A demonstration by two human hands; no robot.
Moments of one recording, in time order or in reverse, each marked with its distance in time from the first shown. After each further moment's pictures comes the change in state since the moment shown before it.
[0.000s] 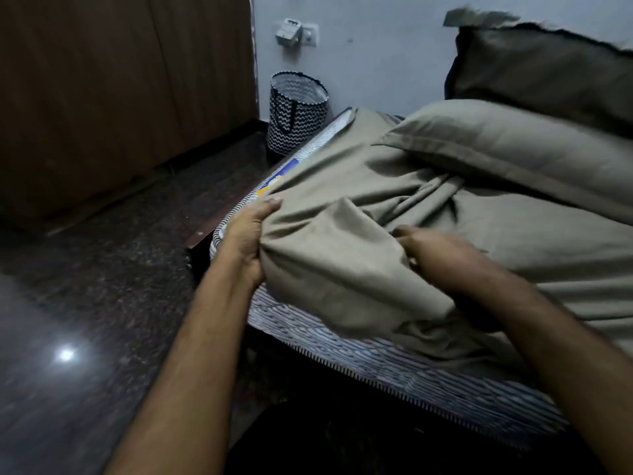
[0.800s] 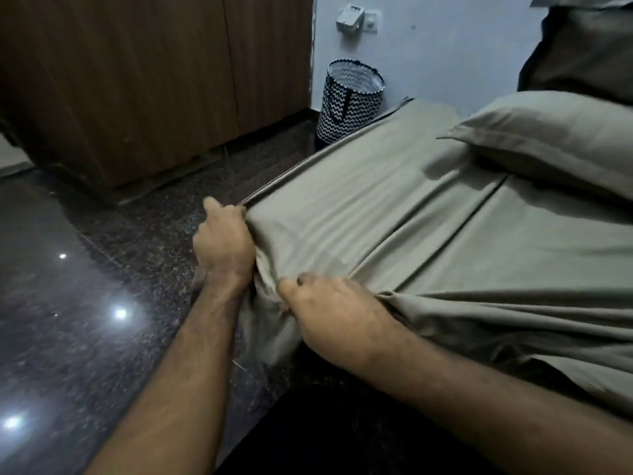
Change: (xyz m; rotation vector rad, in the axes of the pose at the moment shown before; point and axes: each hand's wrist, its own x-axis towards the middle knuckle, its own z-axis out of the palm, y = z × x) left_hand -0.028 0.025 -0.111 1.623 0.855 0.419; right_hand 0.011 -0.188 0.056 -0.034 0.063 -0.432
